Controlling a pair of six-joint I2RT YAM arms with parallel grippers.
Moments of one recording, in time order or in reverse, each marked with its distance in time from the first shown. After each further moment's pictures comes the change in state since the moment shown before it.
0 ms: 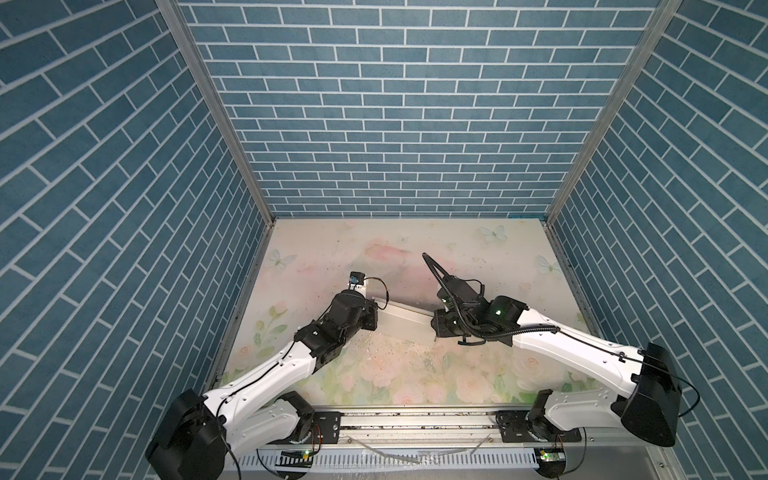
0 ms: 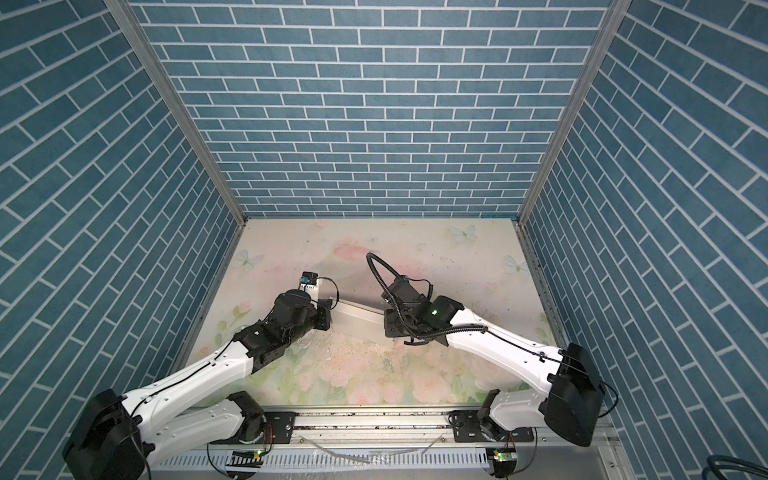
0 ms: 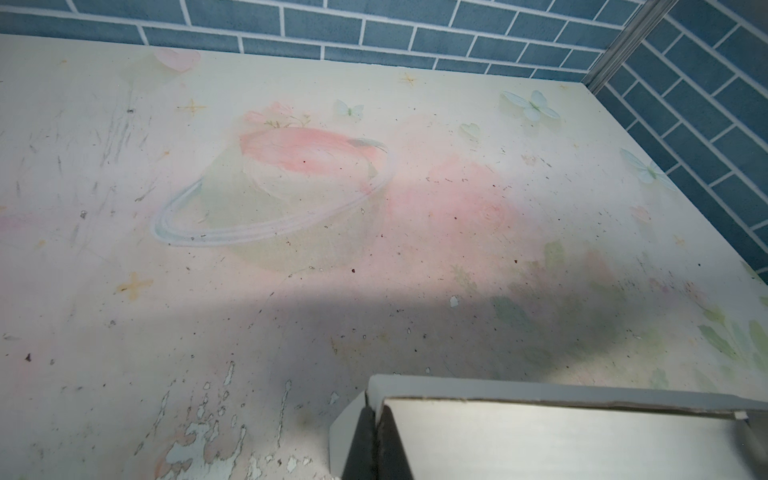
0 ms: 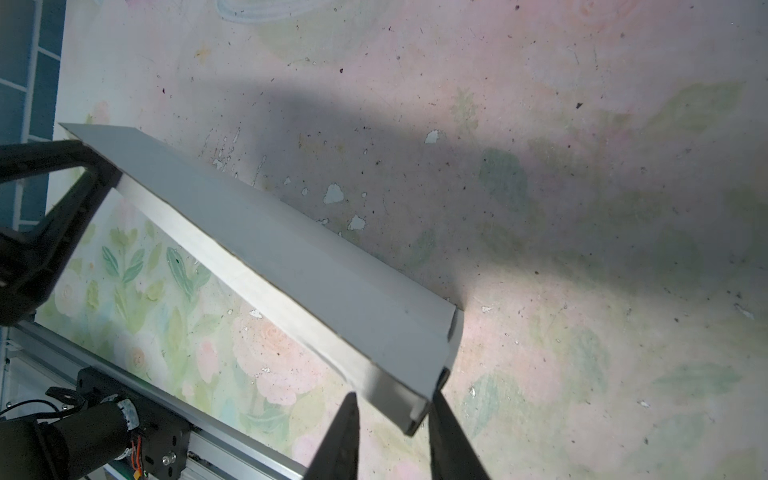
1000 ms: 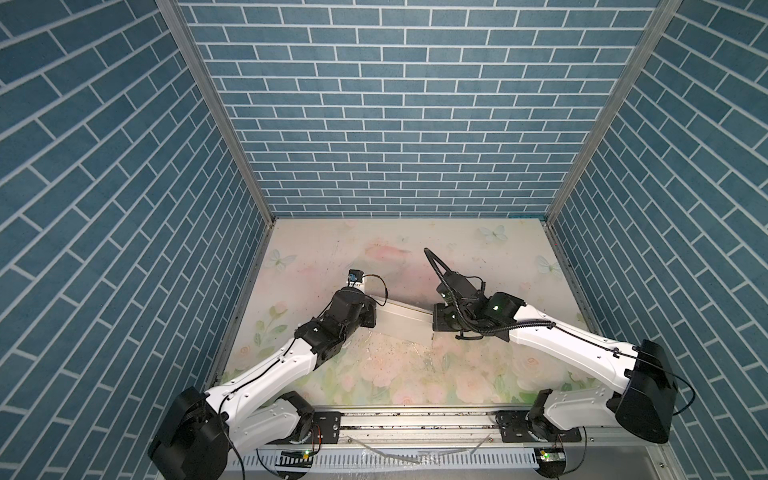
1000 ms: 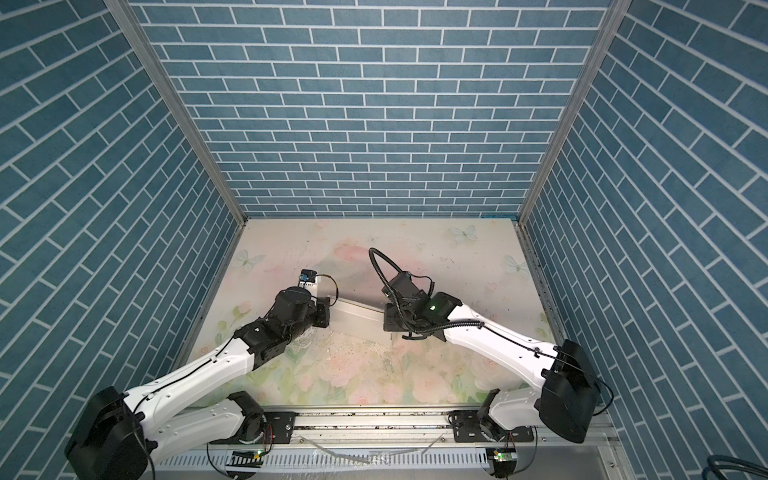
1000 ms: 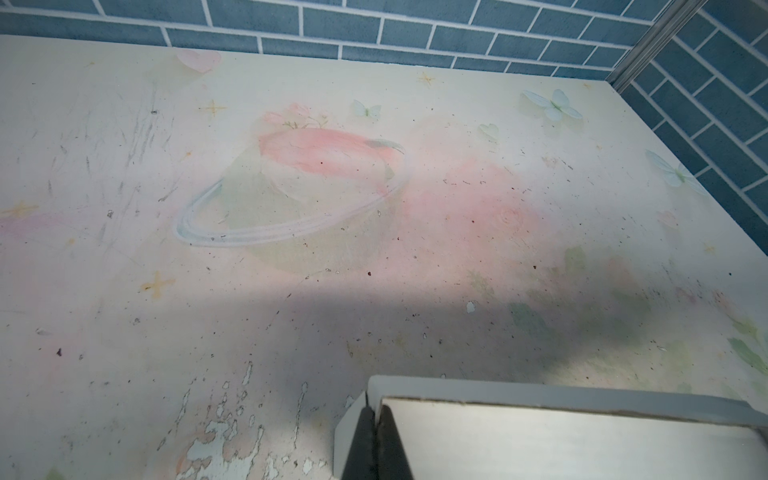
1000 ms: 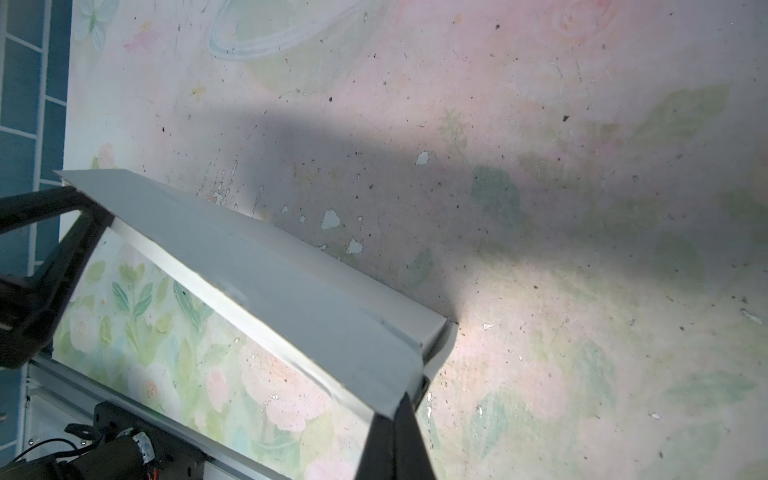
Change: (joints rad) left arm 0.017 0.018 0.022 -0.023 -0.023 0.000; right arm -0.027 0.037 0.014 0.035 0.001 0.049
